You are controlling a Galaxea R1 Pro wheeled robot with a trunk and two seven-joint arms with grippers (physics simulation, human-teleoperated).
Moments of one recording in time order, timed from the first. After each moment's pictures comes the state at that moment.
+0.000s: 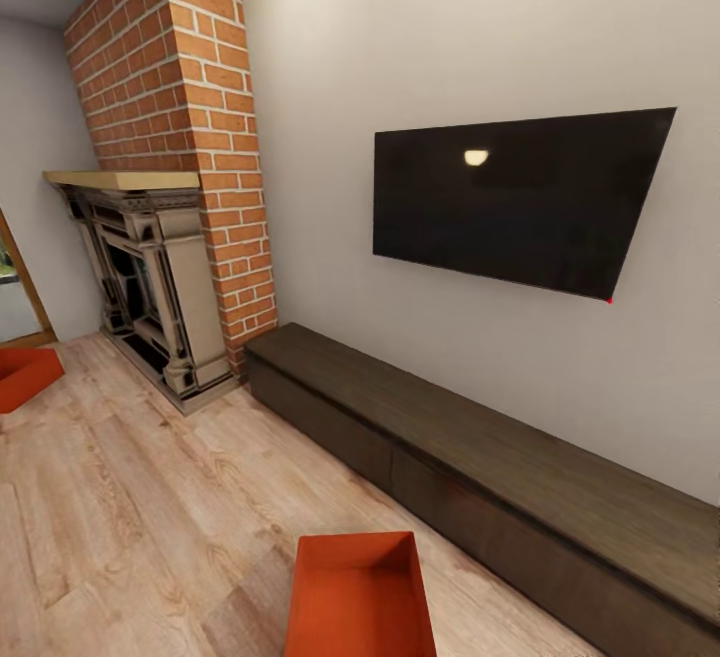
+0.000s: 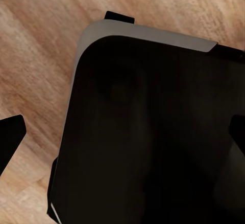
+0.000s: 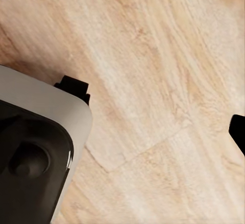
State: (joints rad) left arm 0.00 0.01 0.02 -0.11 0.24 0.00 0.00; right arm -0.18 -0.08 0.47 0.03 -0.07 -0.12 -0.02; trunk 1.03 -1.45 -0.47
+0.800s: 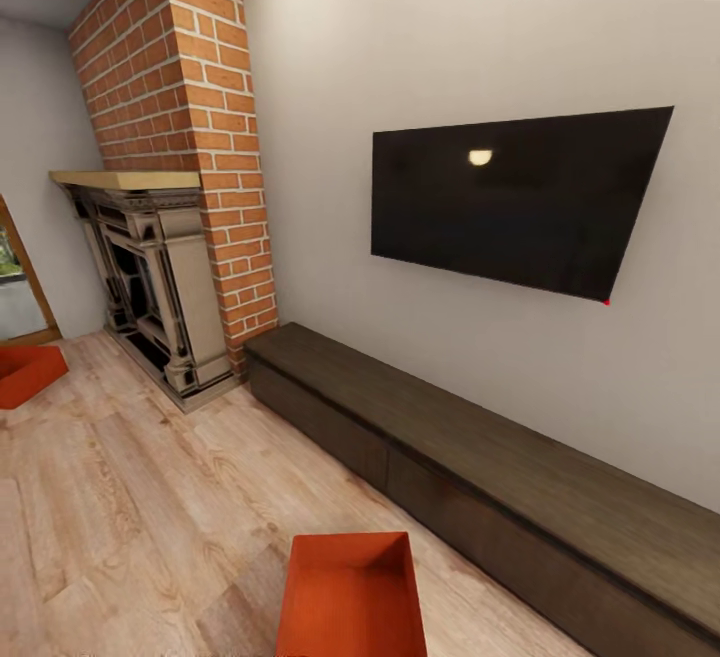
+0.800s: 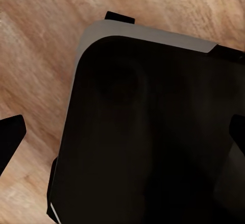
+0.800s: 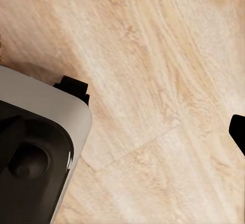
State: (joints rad) left arm 0.00 0.01 0.02 -0.11 0.24 0.00 0.00; right arm -0.18 -0.07 0.47 0.03 -0.06 -0.12 -0.03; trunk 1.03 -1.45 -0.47
